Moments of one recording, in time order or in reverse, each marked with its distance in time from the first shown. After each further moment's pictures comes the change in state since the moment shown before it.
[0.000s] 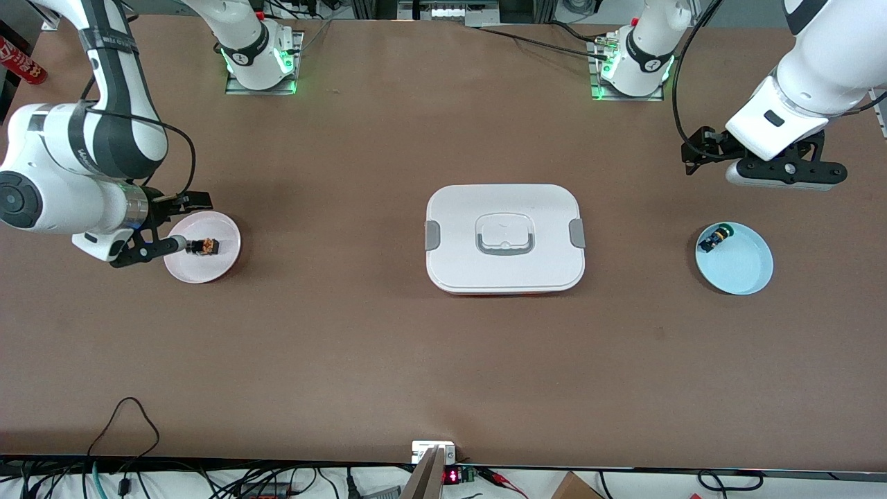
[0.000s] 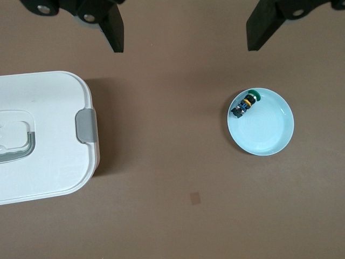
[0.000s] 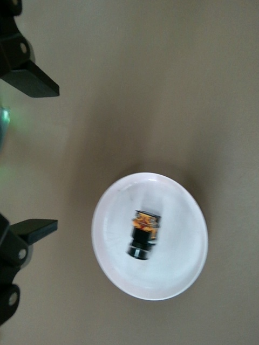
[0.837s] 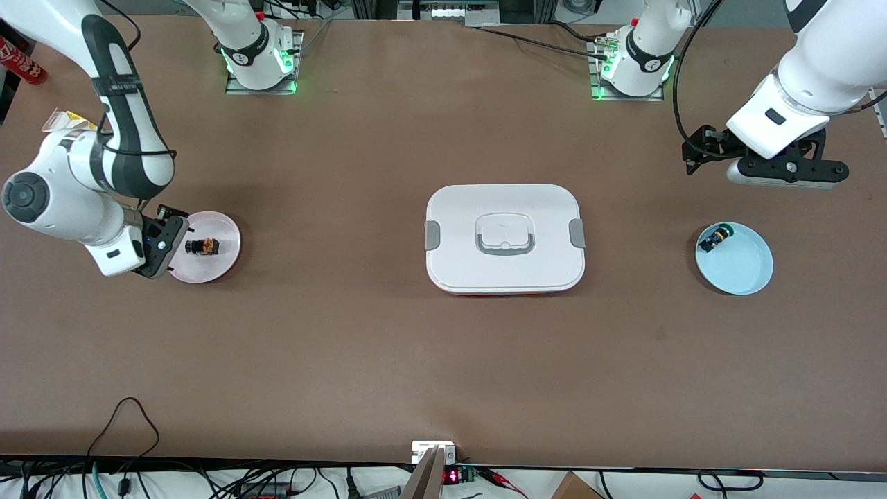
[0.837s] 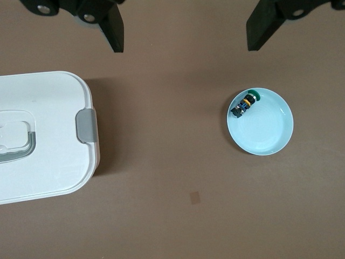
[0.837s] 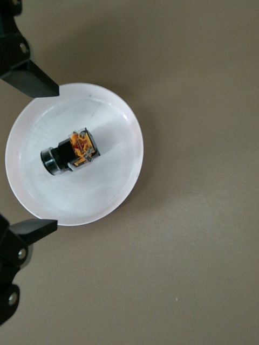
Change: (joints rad) left arm 0.000 -0.004 0.000 0.000 0.000 -0.001 0.000; right arm -0.089 0.051 -0.007 -0.184 -0.001 0.502 -1.009
